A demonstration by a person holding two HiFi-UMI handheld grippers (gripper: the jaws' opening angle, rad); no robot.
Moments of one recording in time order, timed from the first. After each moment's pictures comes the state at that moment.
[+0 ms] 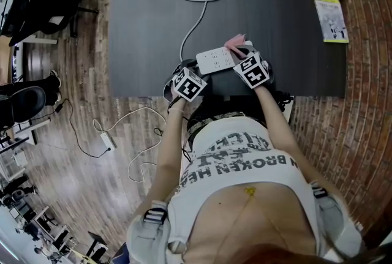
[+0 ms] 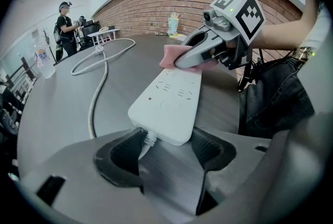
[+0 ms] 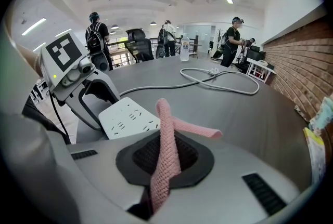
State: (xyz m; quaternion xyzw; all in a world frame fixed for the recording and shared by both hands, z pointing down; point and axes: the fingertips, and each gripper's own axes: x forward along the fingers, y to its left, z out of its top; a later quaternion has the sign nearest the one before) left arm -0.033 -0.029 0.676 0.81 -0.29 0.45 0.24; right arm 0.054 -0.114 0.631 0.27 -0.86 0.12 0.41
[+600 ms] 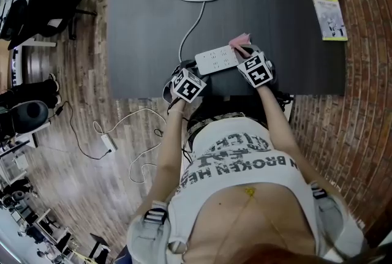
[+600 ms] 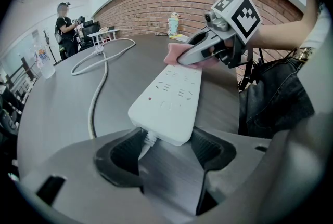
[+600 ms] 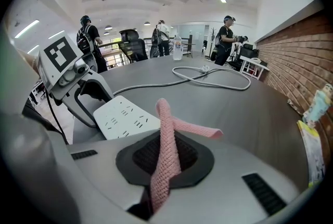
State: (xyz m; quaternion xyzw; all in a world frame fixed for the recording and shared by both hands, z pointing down) left arm -0.033 -0.028 0.675 0.81 -0.29 0.45 0.24; right arm 0.075 -0.121 0.630 0.29 -0.85 0.14 0.41
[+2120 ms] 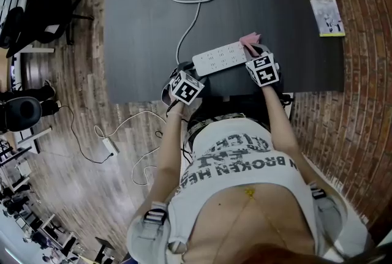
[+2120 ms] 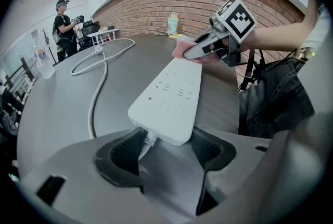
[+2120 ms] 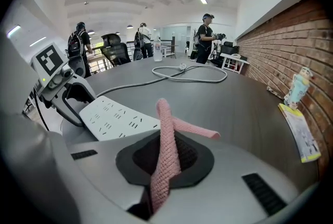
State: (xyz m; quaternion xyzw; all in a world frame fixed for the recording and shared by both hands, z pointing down) left arm -0.033 -0.027 0.676 0.81 -0.29 0.45 0.24; right arm 0.126 -0.137 0.631 0.38 -0.82 0.16 0.39
